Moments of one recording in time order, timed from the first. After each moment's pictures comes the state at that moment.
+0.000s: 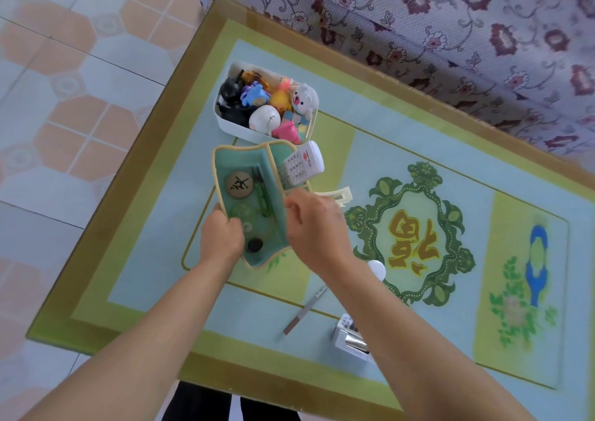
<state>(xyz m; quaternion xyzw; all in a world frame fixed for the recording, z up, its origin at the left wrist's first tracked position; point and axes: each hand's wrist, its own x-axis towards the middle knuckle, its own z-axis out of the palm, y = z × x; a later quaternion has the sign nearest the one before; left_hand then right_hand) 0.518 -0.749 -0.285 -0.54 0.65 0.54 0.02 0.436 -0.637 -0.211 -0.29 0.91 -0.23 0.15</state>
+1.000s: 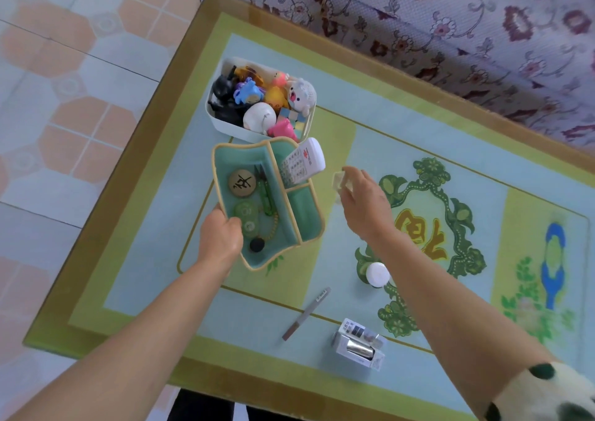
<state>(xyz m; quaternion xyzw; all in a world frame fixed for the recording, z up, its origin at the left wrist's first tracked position) 0.507 -0.750 -0.300 -0.53 0.65 0.54 0.04 0.344 -0.579 -0.276 -0.23 0.94 -0.17 0.18</state>
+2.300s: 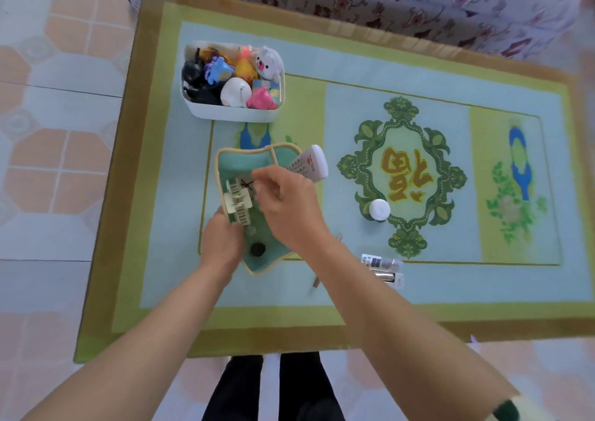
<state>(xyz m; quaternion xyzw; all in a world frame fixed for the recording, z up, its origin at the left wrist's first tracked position) 0.569 -0.757 -0.278 -0.42 0.71 0.55 0.11 0.506 -0.666 -0.203 -0.07 0.86 -0.46 0.22</state>
